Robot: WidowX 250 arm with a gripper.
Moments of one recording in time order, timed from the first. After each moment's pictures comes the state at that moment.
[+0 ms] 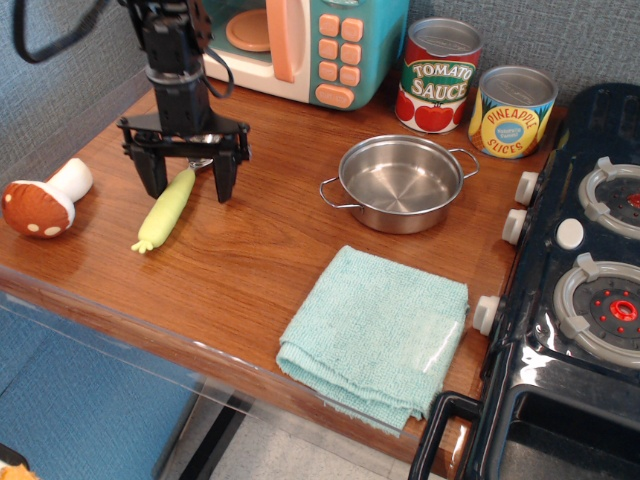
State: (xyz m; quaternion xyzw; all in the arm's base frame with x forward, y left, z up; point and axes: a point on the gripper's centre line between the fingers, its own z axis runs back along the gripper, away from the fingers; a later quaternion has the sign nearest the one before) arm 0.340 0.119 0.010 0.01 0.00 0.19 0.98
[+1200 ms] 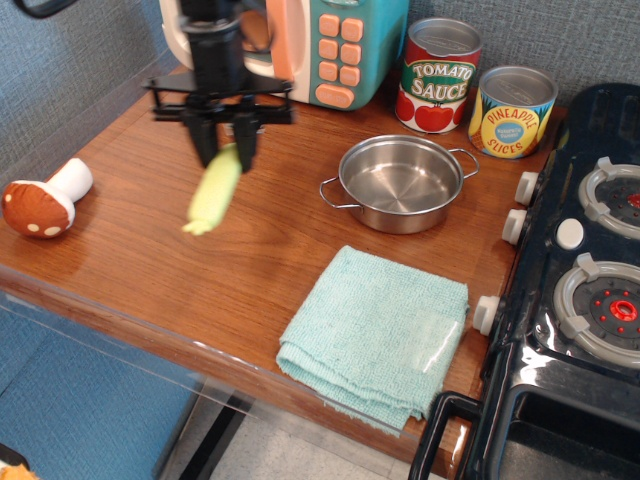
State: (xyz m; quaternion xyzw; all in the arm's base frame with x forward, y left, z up) arm 0.330 0.044 0.077 -0.02 -0.02 0.17 0.99
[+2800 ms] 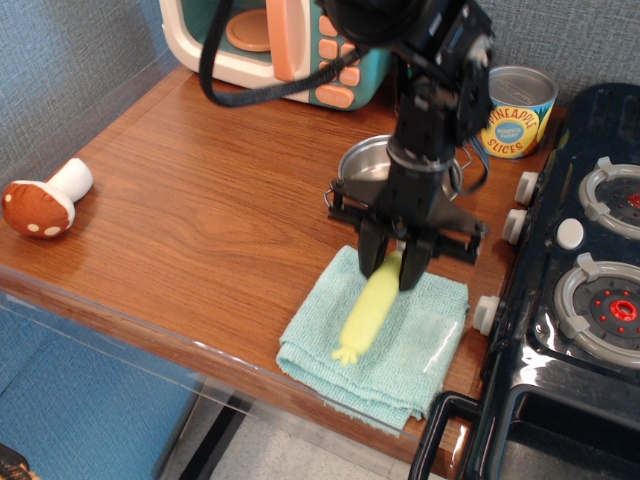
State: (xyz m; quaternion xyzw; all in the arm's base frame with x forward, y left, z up) arm 0.307 -0.085 0.028 0.03 -0.03 0.02 1.00
